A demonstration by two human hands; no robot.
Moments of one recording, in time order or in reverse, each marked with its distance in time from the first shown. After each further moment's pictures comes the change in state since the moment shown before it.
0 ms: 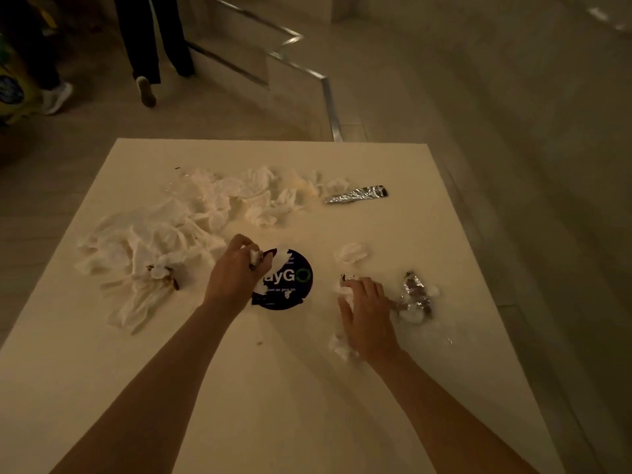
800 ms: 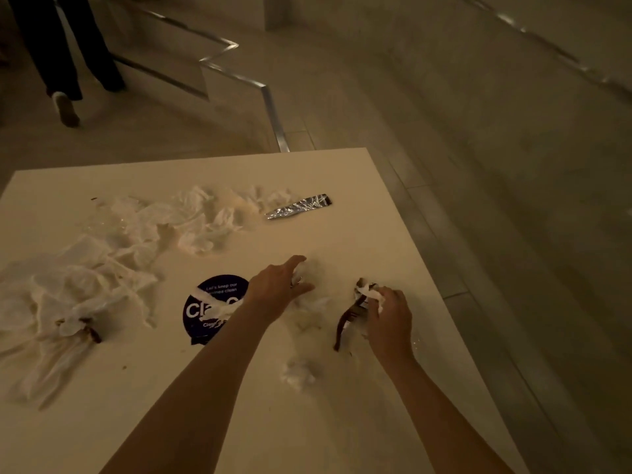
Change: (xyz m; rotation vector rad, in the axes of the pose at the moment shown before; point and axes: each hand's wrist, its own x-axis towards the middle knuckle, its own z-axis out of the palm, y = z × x) left_hand 0.033 0.088 0.102 0.139 -0.433 0.205; right_hand 0.002 0.076 -0.042 0.272 0.234 0.558
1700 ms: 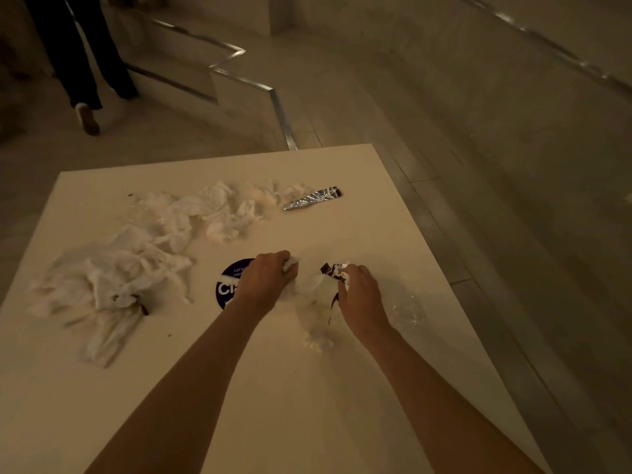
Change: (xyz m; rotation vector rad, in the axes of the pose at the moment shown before) left_hand -0.064 -0.002 -0.051 -0.078 0.155 -0.005; right_hand -0.041 -0.062 0.010 -0.159 -0.194 -0.211
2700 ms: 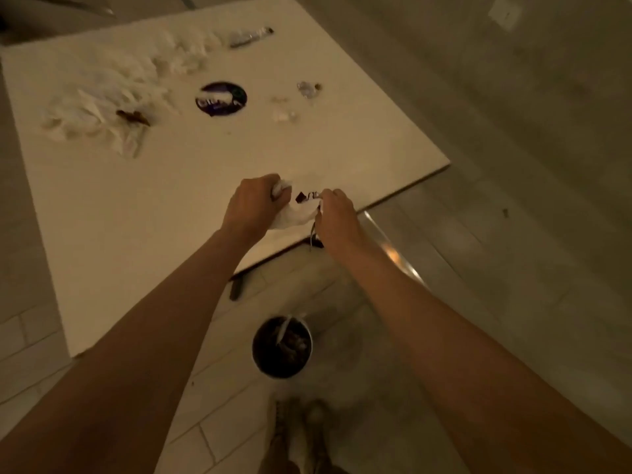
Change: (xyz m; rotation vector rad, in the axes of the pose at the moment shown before) left_hand -0.361 -0.014 -0.014 -0.139 -0.075 0.245; right_hand -0.389 -0.047 0.032 -0.023 0.118 0.158
